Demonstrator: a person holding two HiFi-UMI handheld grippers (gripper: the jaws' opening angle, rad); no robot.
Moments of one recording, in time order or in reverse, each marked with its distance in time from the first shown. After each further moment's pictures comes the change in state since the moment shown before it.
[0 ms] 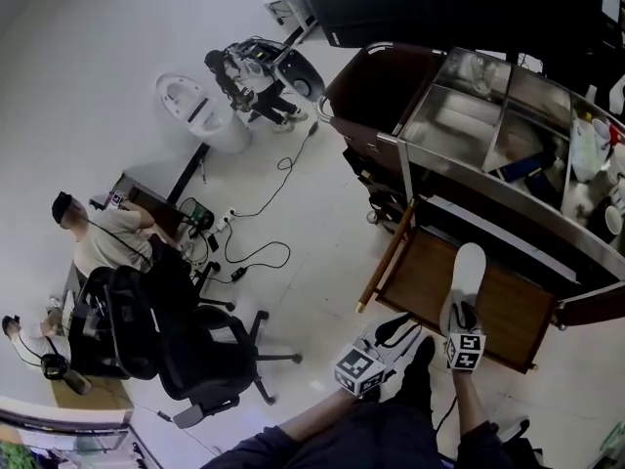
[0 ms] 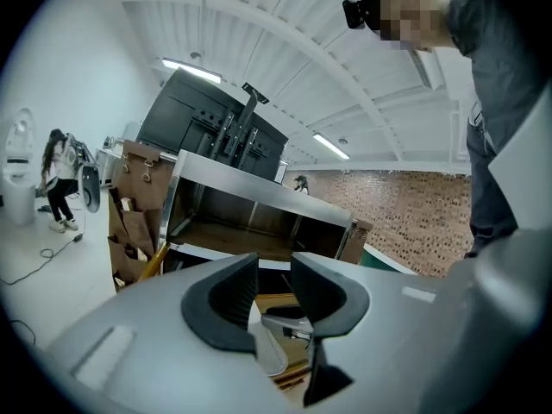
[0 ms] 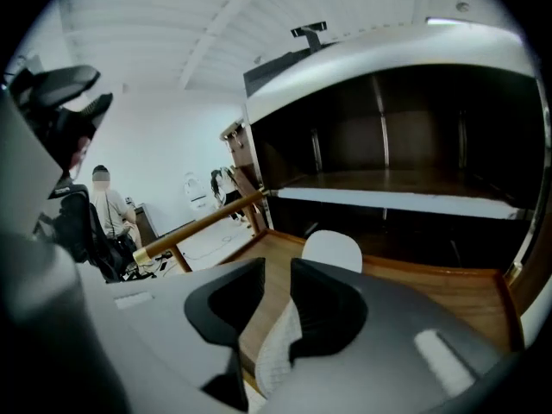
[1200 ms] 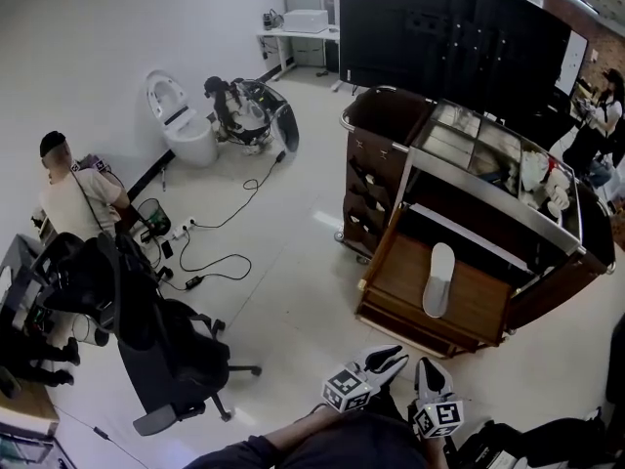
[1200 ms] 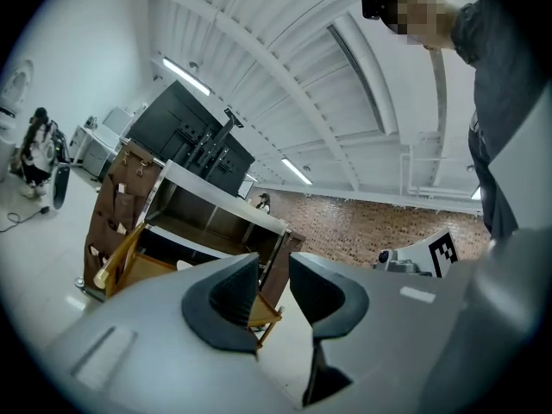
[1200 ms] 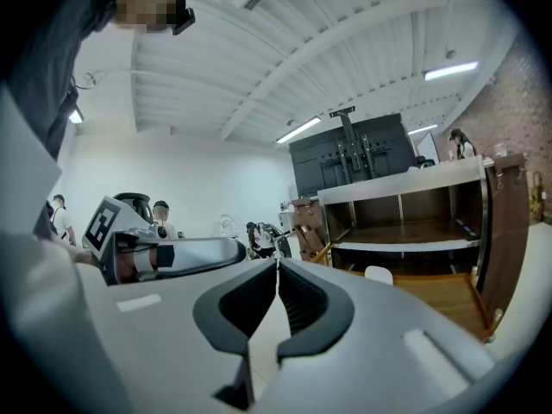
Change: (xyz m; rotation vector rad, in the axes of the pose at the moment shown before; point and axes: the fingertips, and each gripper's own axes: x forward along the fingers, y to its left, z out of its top) left arm -0.210 -0.115 -0.063 -0.087 -0.123 -0.277; right arm -0.301 0.255 0.020 -0.035 -0.323 0.096
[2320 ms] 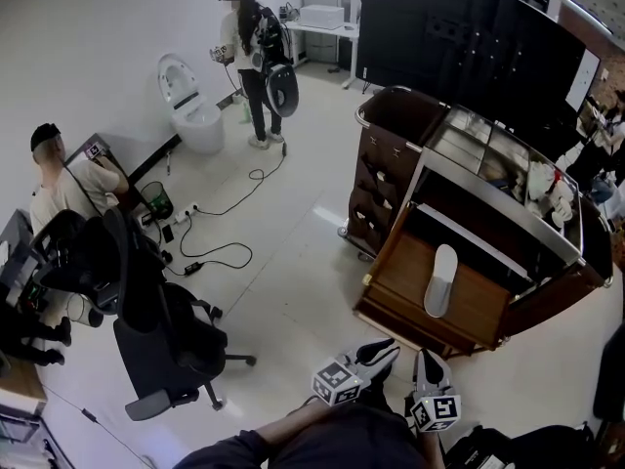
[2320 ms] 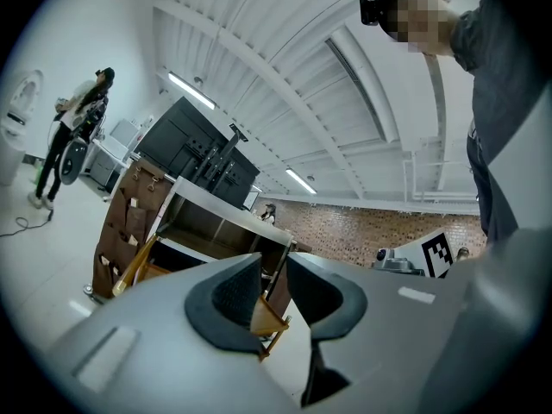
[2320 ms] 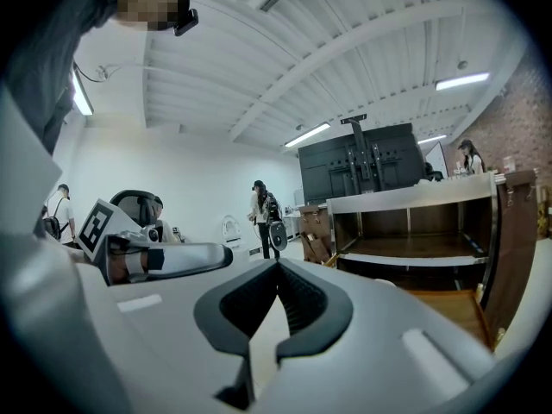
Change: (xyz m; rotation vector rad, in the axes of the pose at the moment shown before) left arm -0.034 0.011 0.022 0.004 -0.074 0.040; right arm 0.012 0.021 0.022 -0.066 -0.030 0.019
